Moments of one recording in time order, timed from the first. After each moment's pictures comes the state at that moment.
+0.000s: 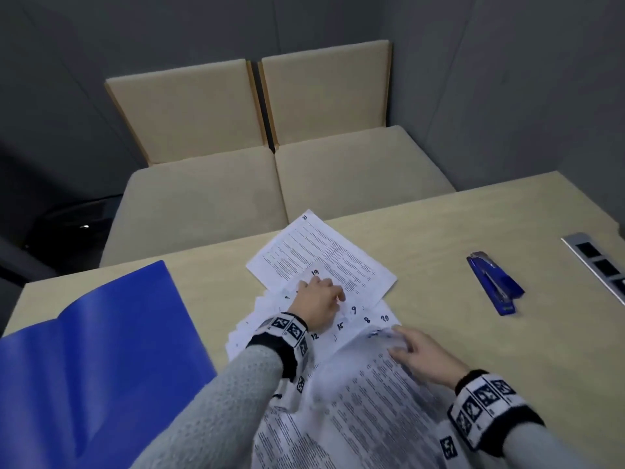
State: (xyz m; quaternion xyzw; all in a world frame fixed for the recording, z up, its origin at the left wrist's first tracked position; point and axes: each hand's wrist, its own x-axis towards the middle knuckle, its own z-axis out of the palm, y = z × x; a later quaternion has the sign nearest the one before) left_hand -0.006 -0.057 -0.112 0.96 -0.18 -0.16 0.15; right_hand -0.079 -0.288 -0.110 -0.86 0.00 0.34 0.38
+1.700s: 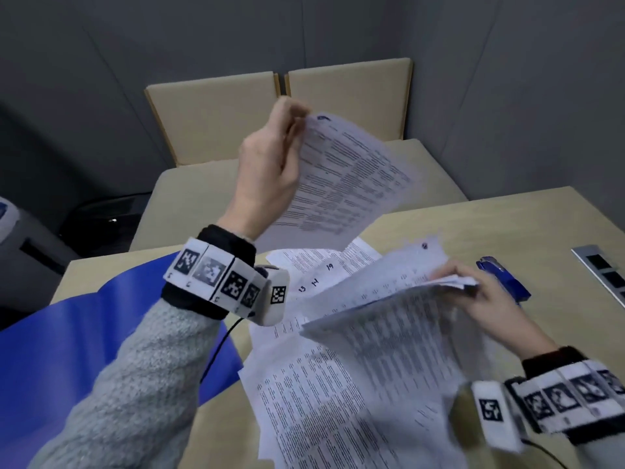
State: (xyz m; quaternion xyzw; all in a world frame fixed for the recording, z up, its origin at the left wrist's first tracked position) left_hand -0.022 -0.005 0.142 0.84 -0.18 0.37 0.36; right_hand -0.086 -0.306 0.033 -0.83 -0.14 0.11 0.53
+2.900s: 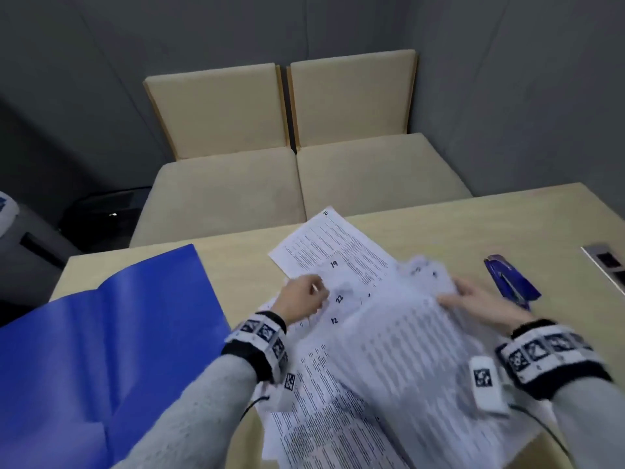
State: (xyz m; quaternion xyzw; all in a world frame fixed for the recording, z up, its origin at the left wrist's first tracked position) left_hand -0.054 -0.005 -0.055 0.90 0.02 -0.19 0.38; right_hand -0.047 -0.309 -0.013 -0.83 -0.01 0.25 0.49
